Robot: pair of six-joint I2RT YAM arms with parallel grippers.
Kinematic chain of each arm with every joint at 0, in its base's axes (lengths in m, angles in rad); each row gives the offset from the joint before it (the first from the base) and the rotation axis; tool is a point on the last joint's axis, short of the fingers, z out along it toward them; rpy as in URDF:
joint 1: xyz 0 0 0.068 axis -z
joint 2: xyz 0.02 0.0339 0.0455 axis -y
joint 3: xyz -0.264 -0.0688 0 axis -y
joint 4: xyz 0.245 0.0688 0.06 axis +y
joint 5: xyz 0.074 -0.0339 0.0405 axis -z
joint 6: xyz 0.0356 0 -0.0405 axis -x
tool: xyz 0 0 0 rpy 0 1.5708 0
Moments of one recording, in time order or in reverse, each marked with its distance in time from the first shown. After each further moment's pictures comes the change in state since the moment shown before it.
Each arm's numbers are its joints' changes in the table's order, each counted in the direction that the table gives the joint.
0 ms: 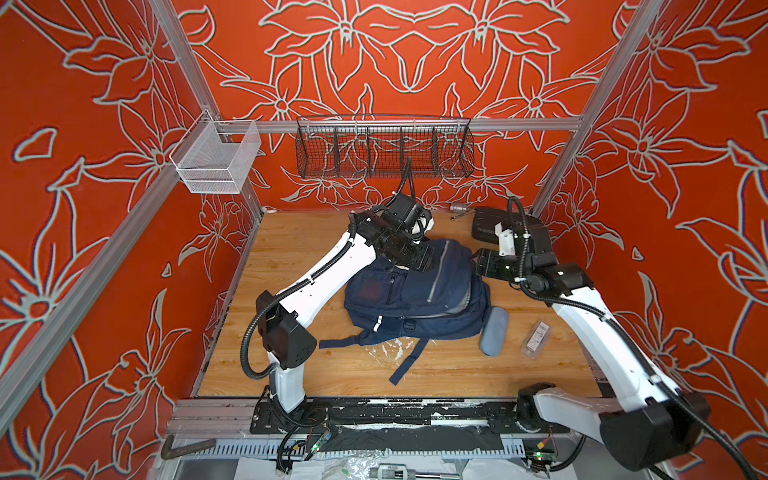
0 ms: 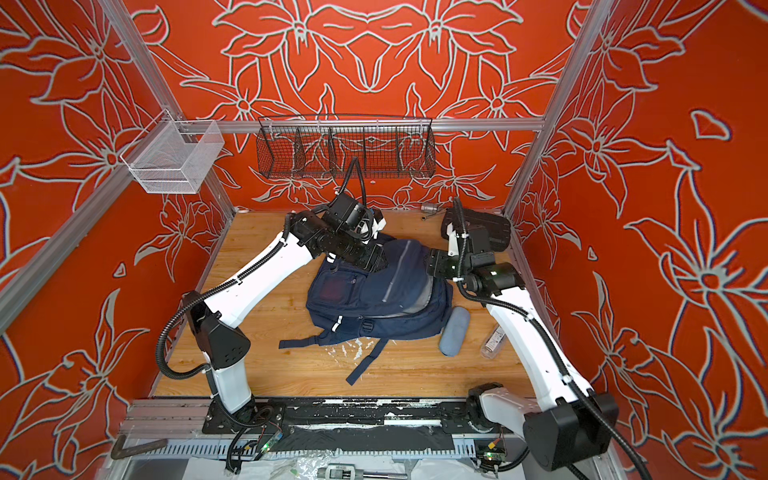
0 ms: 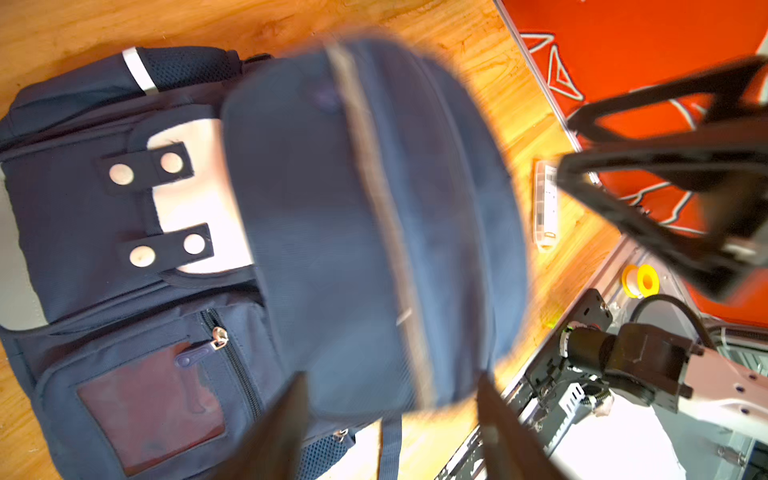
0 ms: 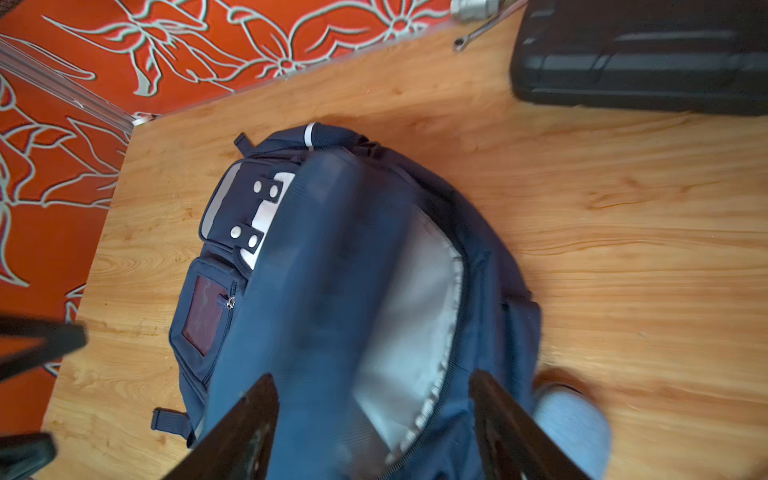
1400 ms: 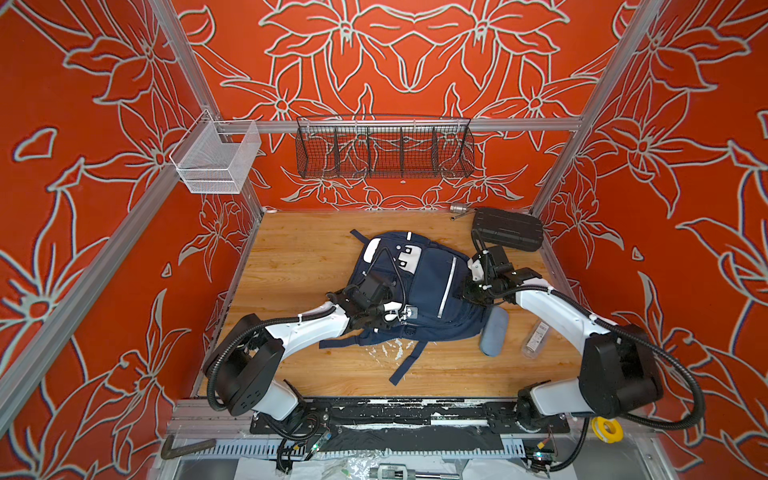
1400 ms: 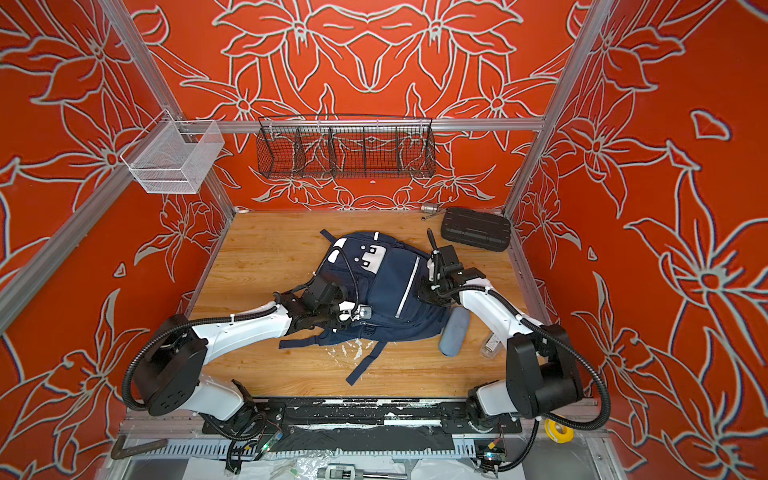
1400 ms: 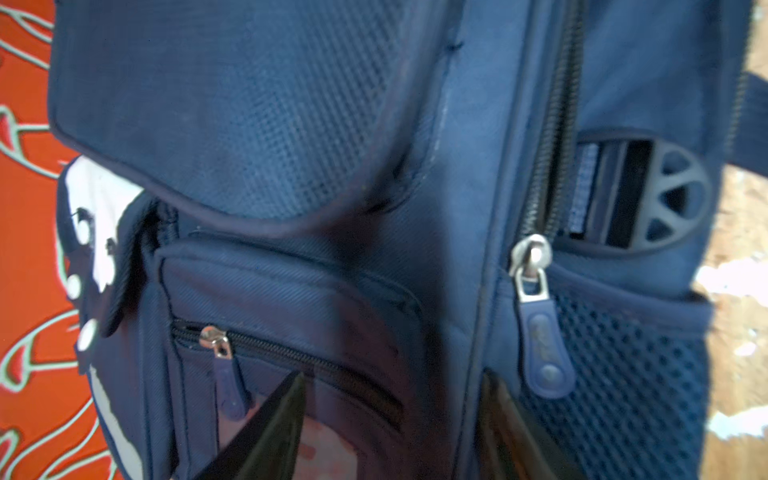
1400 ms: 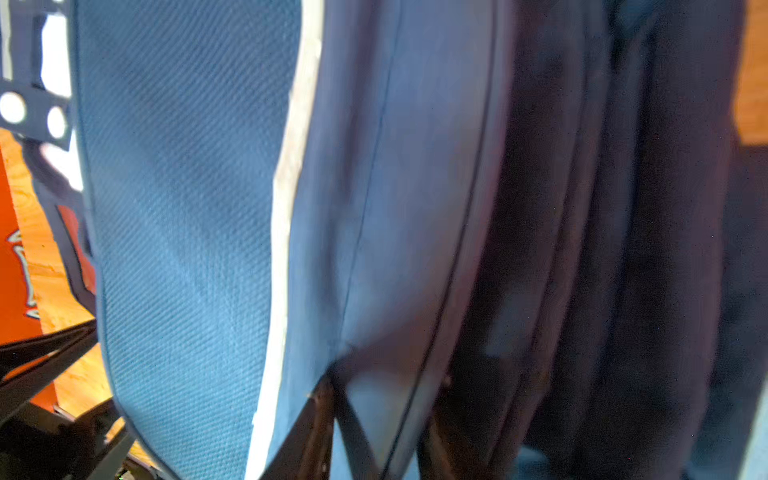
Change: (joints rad) left arm 0.008 0.377 -1.217 -0.925 -0.234 -1.246; right arm -0.029 -0.301 -0.209 -0.149 -0.164 -0.116
